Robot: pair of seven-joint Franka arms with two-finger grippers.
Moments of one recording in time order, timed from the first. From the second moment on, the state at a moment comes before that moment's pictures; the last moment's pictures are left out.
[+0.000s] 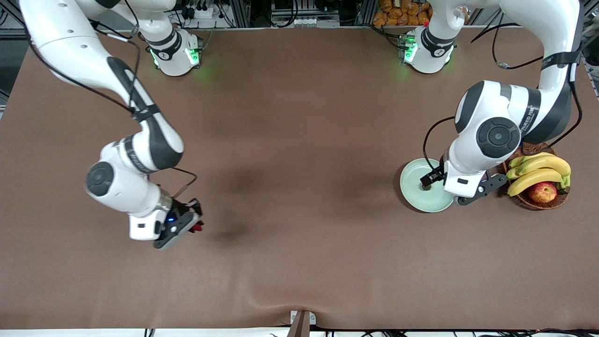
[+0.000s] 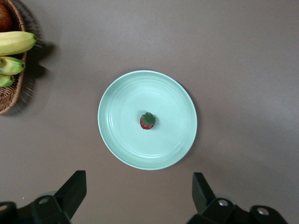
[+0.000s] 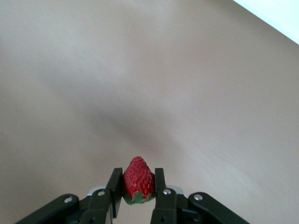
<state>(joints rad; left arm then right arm) -0.12 0.31 -0.17 -1.70 0.16 1.83 -0.82 -0.02 0.66 0.37 -1.56 -0.04 2.40 -0.46</state>
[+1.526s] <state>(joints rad) -0.17 0.32 -0.34 -1.53 0.15 1.78 -0.78 0.55 0.94 0.20 -1.47 -0.04 2.86 0.11</state>
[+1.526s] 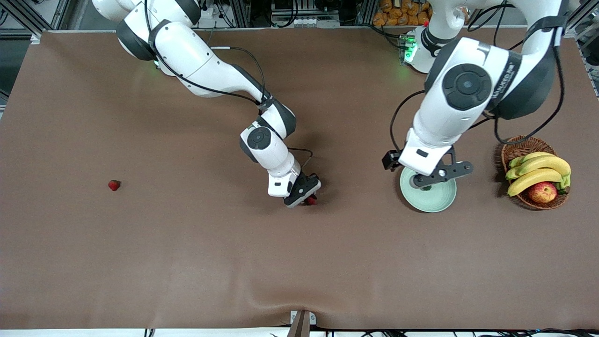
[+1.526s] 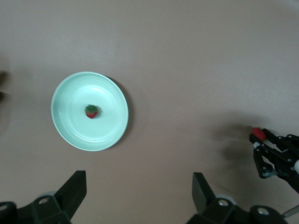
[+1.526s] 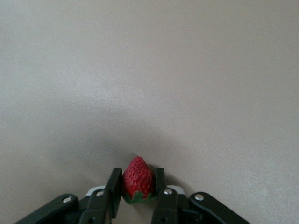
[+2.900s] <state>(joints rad) -0.35 0.77 -0.31 -1.38 0.14 2.40 -1.82 0.11 0.42 0.18 -1.86 -0.04 2.53 0.03</state>
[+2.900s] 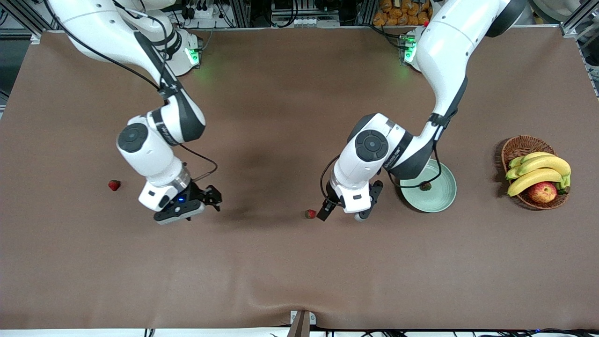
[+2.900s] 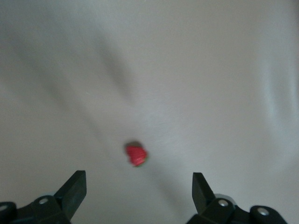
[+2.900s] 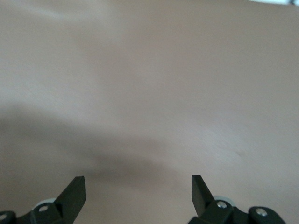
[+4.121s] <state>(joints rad) -0.54 0.96 -0.15 -1.37 0.14 2.63 -2.49 -0.40 0.44 0.17 -1.96 -0.06 2.18 -0.11</state>
